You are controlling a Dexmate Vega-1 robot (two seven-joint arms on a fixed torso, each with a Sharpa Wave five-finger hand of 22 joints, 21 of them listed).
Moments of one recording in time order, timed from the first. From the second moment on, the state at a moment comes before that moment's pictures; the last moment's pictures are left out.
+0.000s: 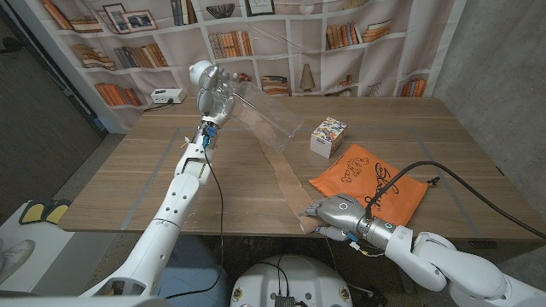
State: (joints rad) left arm 0.96 0.26 0.13 -1.61 -1.43 -0.09 -0.52; left_hand 1.36 0.03 0.20 -0.16 0.53 0.29 -0.09 0.92 0.95 0.39 -0.16 1.11 1.09 0.86 -0.18 0.63 1.04 0.31 -0.01 1.32 0.19; right arm -1.48 -1.12 -0.46 -2.29 -0.97 -0.10 -0.07; right_hand 1.16 0.15 0.22 -0.14 0.18 0.49 -0.20 0.31 0.26 0.59 -0.19 0.35 0.37 0.63 -0.04 0.53 0.51 0.62 -0.06 0.49 0.31
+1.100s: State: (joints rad) left arm 0.95 0.14 0.15 -1.55 -1.45 -0.16 -0.53; left_hand 1.37 0.04 0.20 -0.16 0.53 0.32 -0.09 0.93 0.93 0.41 -0.17 1.10 1.08 0.86 -0.18 0.63 1.05 0.32 -0.02 1.32 0.18; right arm -1.58 -1.07 -0.17 -2.37 -0.65 -0.02 -0.29; right_hand 1.18 0.13 0.22 -0.14 0.17 0.64 -0.10 0.21 0.40 0.71 -0.11 0.39 0.49 0.82 -0.02 0.38 0.86 0.41 -0.05 1.29 0.23
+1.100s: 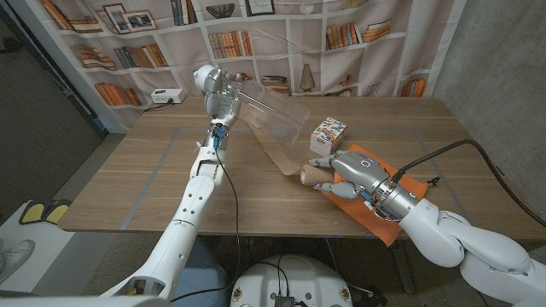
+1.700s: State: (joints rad) left arm 0.89 0.06 0.16 -1.46 -1.43 -0.21 -0.54; left_hand 1.37 0.04 0.20 -0.16 0.53 0.35 -0.09 0.93 0.90 0.43 -0.16 1.11 1.09 0.87 -0.18 0.63 1.05 0.33 -0.03 1.32 0.18; right arm -1.53 -0.96 -0.08 -2.44 -0.56 0.04 -0.20; right_hand 1.18 0.13 0.22 -0.14 0.17 0.65 -0.08 0.22 0.41 0.72 -0.10 0.39 0.49 0.83 -0.02 0.37 0.87 0.41 -0.04 1.33 0.22
